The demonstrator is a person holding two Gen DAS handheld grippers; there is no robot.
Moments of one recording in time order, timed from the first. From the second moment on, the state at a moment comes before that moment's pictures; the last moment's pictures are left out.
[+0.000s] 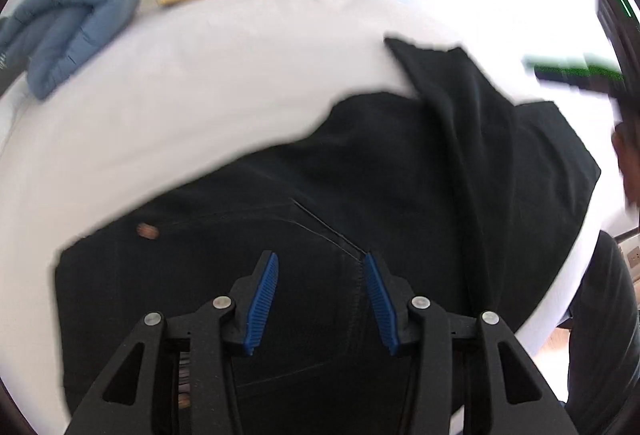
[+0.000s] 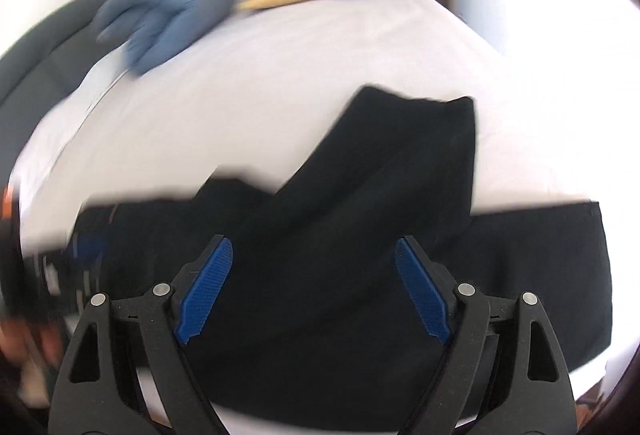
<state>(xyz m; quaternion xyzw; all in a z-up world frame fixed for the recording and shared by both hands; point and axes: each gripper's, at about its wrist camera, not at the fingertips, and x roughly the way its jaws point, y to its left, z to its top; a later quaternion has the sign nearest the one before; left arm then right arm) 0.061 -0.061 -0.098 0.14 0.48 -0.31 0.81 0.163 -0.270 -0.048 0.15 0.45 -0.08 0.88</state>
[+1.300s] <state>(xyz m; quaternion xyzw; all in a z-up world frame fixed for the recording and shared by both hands) 0.048 -0.062 -0.133 0.15 0.51 -0.31 0.79 0.322 -0.434 -0.095 0.27 0.45 -0.20 0.83</state>
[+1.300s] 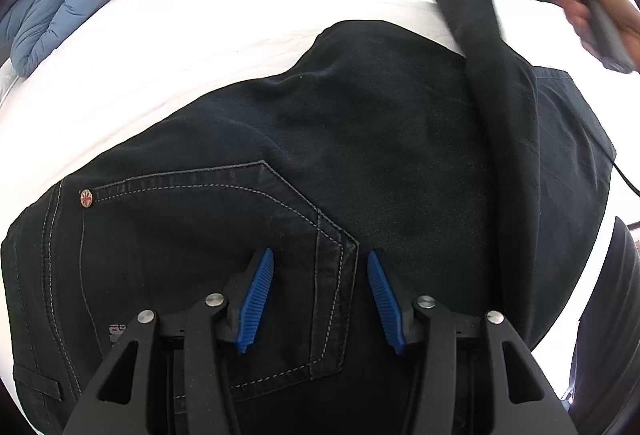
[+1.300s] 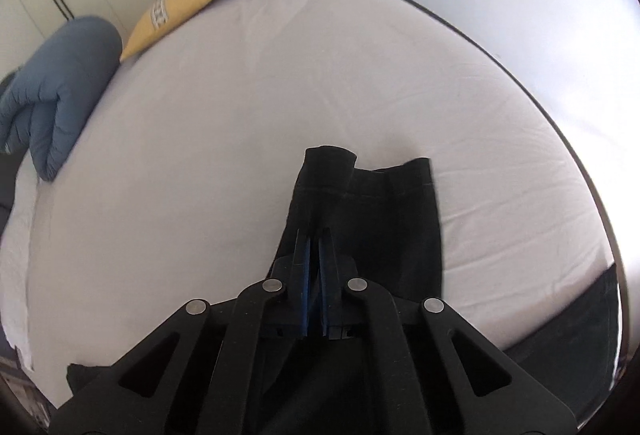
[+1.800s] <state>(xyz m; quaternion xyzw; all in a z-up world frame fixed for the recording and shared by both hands) 0.058 -0.070 -0.134 0.15 0.53 -0.29 0.79 0.003 -0.526 -0.159 0.54 0.25 -0.34 0.72</state>
